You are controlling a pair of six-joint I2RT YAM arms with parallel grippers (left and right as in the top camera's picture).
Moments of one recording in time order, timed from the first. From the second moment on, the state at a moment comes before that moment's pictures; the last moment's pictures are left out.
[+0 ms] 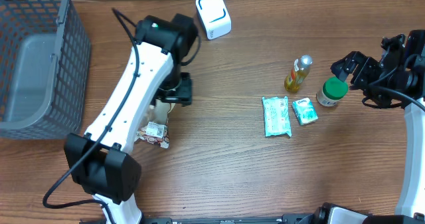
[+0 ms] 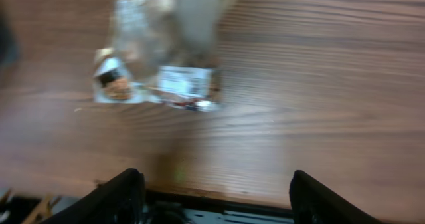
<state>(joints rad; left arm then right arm) -0.37 1.91 1.88 -1.69 -0.10 -0.42 -0.30 1.42 1.44 -1.12 -0.33 0.25</state>
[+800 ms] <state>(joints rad) -0.05 1.91 1.42 -1.30 -0.08 -0.39 -0.30 1.42 1.44 -1.12 -0.33 0.25</state>
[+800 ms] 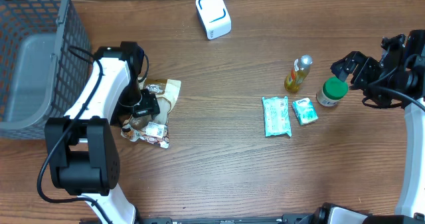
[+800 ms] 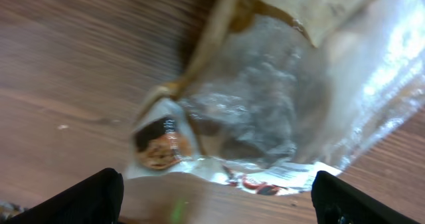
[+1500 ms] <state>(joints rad) -0.29 1.91 1.38 -1.18 0.13 -0.32 -0.30 1.42 1.44 -1.12 -0.33 0.25</state>
